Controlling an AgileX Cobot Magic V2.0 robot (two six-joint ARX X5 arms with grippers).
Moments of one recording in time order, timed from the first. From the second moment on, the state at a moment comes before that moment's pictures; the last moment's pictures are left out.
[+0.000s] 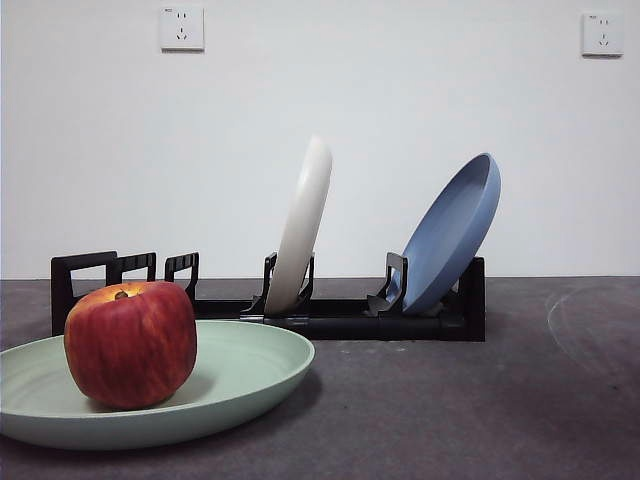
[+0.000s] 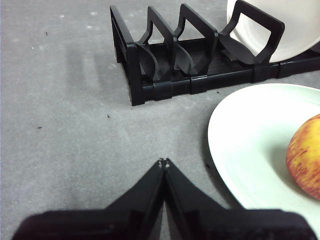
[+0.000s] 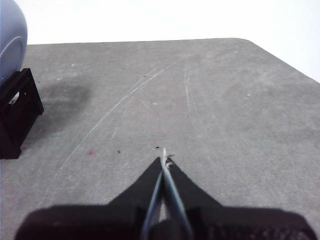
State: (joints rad) left arm -0.03 0.27 0.02 -0.13 0.21 0.05; right arm -0.11 0.01 0.02 -0.20 0.02 -0.04
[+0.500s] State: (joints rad) left arm -0.03 0.27 0.02 -0.13 0.21 0.05; right arm -0.11 0.01 0.02 -0.19 0.03 -0.04
